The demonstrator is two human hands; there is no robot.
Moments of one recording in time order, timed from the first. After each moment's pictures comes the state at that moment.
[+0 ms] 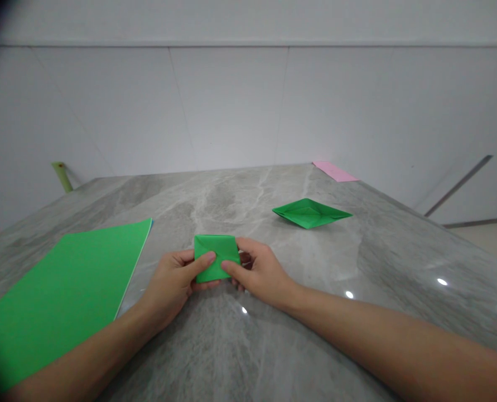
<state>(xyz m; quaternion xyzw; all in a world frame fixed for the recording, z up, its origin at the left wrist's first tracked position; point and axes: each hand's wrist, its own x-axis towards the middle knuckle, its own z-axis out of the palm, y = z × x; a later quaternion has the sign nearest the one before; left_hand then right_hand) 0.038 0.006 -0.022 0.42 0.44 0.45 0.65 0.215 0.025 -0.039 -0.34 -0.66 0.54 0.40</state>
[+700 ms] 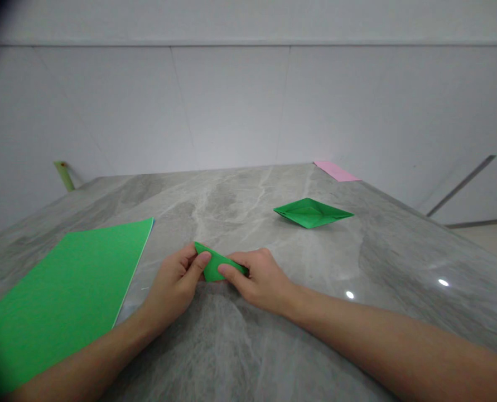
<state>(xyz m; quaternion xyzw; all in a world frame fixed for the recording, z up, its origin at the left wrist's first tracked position) 0.034 0.004 -0.024 0.62 0.49 0.45 0.42 0.217 0.015 -0.025 -0.36 -0.82 0.32 0.32</state>
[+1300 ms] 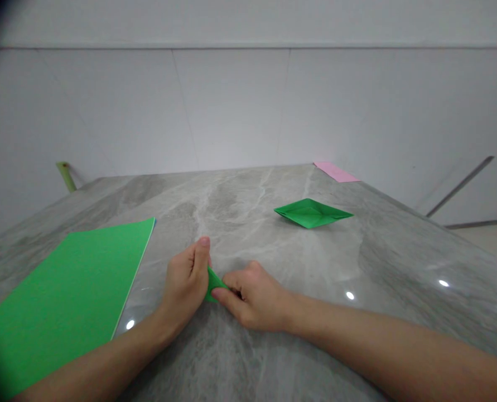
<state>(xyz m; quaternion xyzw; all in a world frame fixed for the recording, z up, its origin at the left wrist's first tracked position) 0.056 0.004 -0.026 0.64 0.57 0.48 0.21 0.211 0.002 -0.023 -0.30 -0.86 0.33 0.26</state>
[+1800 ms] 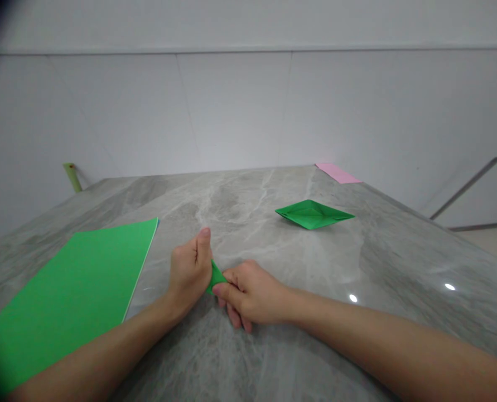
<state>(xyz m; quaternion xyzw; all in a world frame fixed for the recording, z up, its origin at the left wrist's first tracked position) 0.056 0.020 -0.023 0.66 0.57 0.49 0.10 0.206 0.005 -0.022 -0.34 -0.71 0.60 0.15</state>
